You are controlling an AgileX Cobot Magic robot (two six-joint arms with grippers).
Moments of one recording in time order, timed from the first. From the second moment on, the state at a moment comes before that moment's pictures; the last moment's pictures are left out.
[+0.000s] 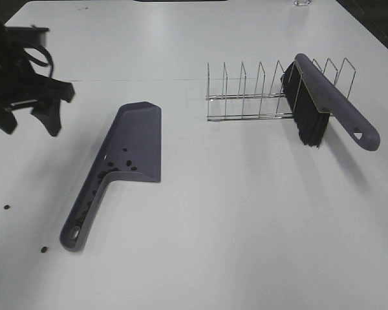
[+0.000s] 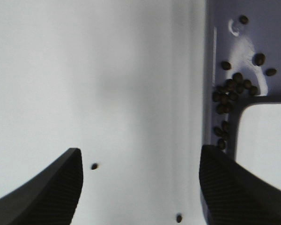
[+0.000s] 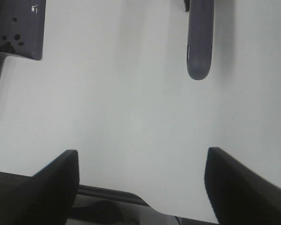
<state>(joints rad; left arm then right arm) -0.22 1.86 -1.40 -0.02 1.05 -0.12 -0.03 1.11 -1.10 0.22 1.22 -0.07</state>
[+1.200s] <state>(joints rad) -0.08 0.33 -0.61 0.08 1.05 -0.09 -0.03 0.04 -0.58 0.12 1.23 -0.13</state>
